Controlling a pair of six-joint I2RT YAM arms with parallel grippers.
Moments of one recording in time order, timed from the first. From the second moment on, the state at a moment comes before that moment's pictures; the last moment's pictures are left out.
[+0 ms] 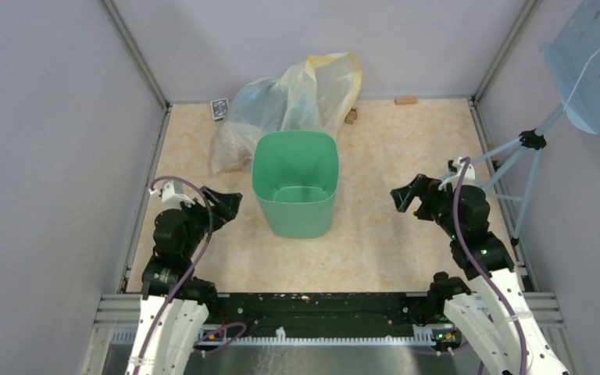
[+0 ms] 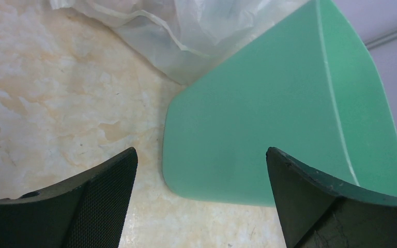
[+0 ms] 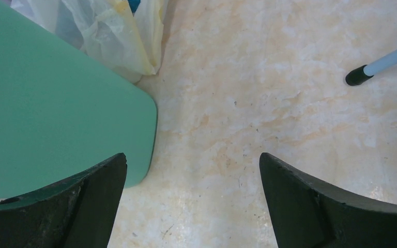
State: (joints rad) left arm -0.11 0.36 0.53 -0.41 0.15 -0.70; right arm 0.23 0.57 0.61 -0.42 -0.08 0.49
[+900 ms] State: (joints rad) left arm -0.19 0.87 1.03 -0.49 0.35 -0.50; right arm 0.23 0.90 0.81 -0.26 -0.36 0.47
